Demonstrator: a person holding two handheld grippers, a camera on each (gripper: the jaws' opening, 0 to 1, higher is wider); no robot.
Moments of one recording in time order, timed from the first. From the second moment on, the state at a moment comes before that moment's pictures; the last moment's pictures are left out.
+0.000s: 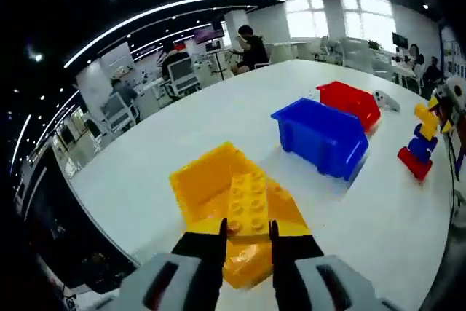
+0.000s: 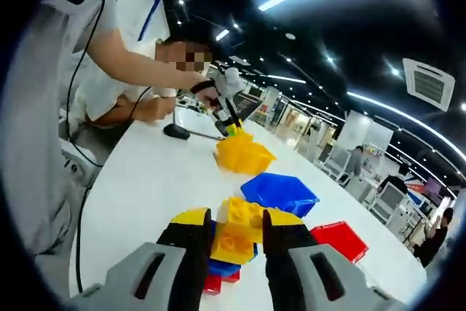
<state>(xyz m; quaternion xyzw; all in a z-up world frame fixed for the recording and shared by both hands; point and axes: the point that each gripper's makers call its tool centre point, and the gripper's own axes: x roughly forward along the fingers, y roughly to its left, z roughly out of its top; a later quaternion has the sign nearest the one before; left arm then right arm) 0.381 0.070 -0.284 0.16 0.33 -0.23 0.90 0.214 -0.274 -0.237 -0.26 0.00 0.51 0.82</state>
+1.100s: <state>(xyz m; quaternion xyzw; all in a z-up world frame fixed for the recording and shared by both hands) 0.358 0.037 -0.241 0.19 0.27 -0.24 0.91 0.215 -0.286 -0.232 -0.25 -0.01 0.49 0.84</state>
